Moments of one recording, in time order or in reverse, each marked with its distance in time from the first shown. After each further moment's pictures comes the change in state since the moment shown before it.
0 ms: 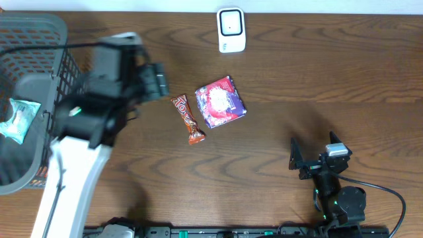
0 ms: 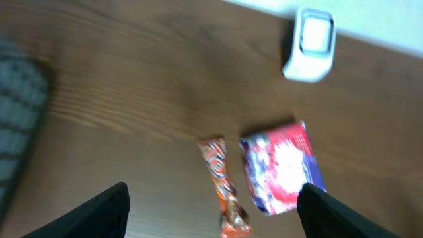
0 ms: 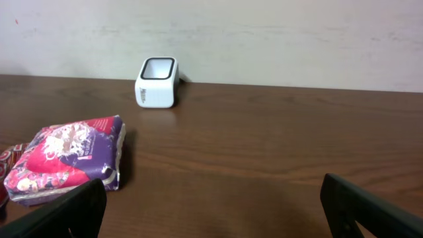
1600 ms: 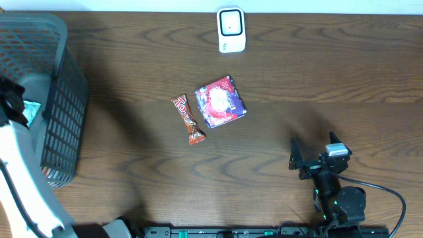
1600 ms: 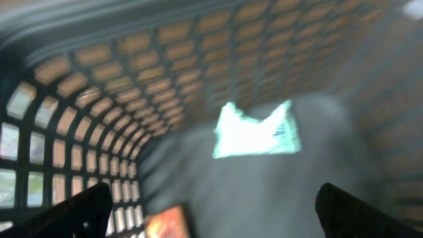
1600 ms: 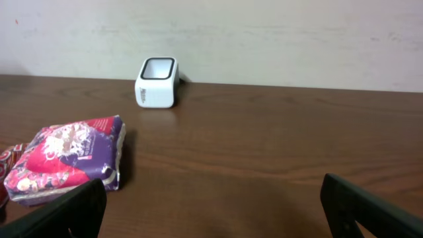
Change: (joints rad) left arm 0.792 0.164 0.000 0.064 -0.421 -0.080; right arm 0.000 0.000 0.000 0.000 0.000 0.000
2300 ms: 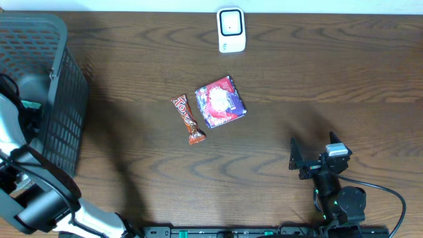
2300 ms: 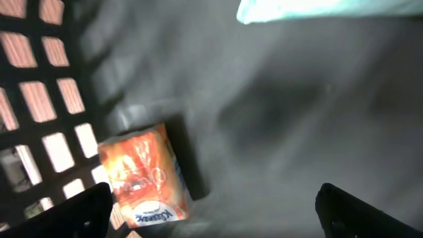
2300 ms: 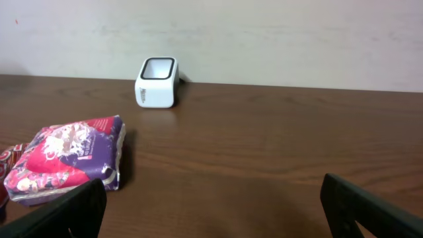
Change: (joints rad) left arm 0.101 0.405 -0.011 -0.193 0.235 -0.112; right arm 0.000 0.000 0.000 0.000 0.000 0.000
